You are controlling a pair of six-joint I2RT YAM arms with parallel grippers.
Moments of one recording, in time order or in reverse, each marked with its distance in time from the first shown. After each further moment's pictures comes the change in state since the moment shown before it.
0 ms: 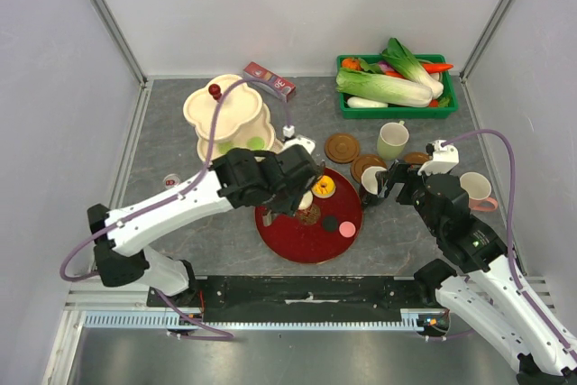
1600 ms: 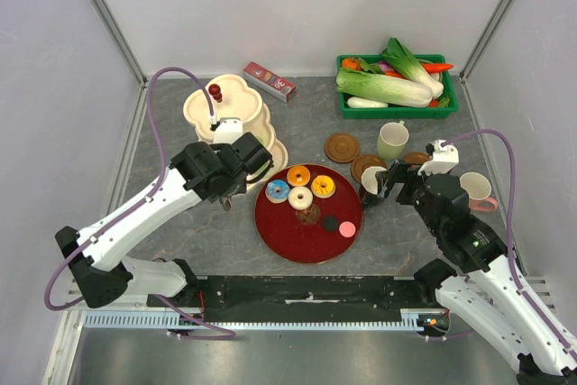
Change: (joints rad) left arm 0.243 -0.142 -0.180 -0.117 -0.327 -0.224; right arm 0.000 0.000 0.000 0.000 0.000 0.000
